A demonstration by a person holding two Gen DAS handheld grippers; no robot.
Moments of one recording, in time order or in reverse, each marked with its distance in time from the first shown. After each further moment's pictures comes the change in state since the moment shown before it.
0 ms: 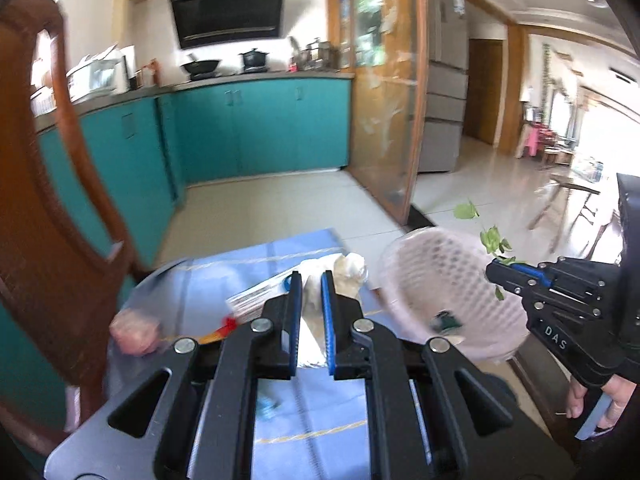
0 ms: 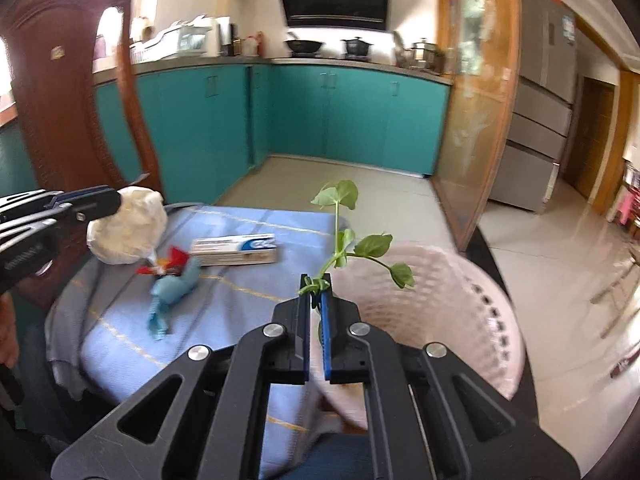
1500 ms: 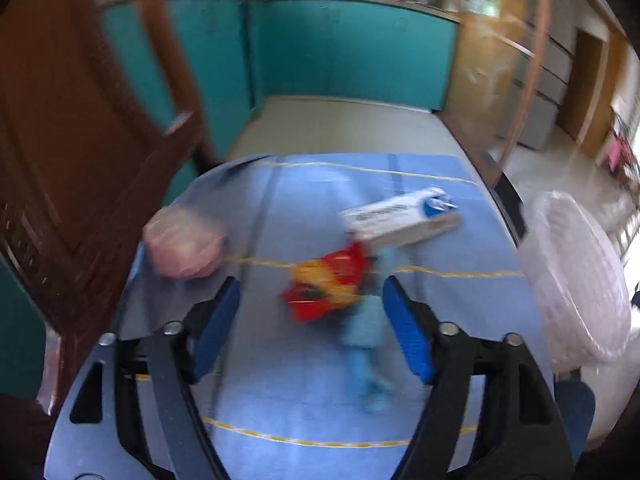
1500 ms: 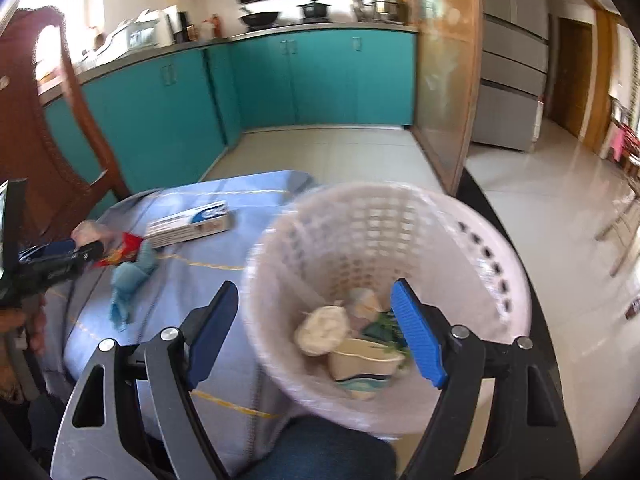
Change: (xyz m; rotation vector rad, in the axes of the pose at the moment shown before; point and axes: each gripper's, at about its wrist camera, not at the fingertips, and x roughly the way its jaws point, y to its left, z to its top) left arm 0.102 0.126 -0.069 -0.260 0.281 0.276; right arm 0.047 -0.021 -0.028 0.082 0.140 0.040
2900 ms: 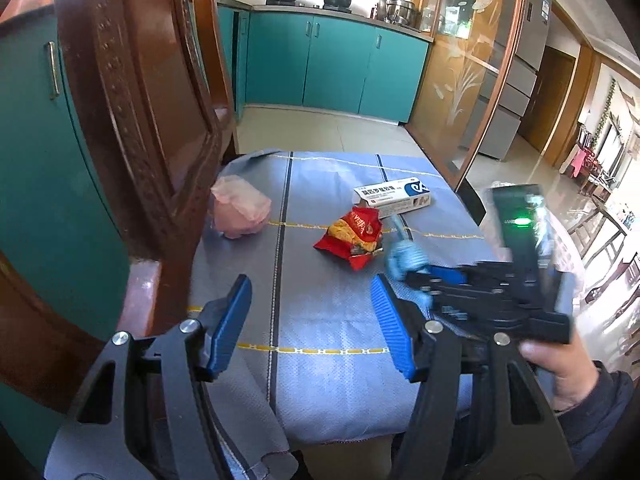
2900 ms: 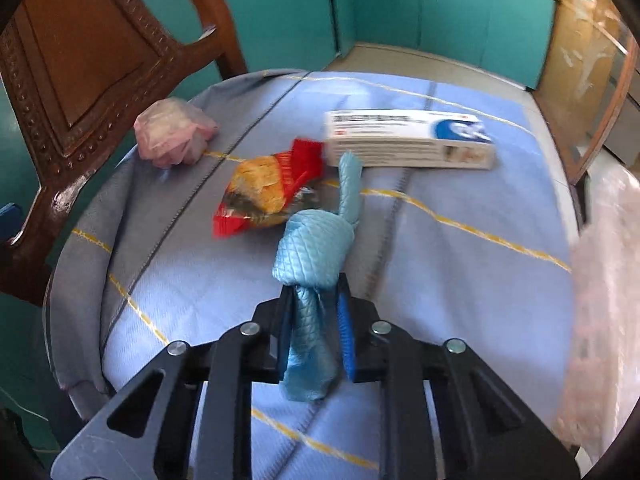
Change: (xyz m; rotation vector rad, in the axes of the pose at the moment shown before) left arm -0.079 0.060 -0.052 0.023 -0.054 -0.157; right arm 0.122 0.174 -0.014 -0.148 0.284 0.215
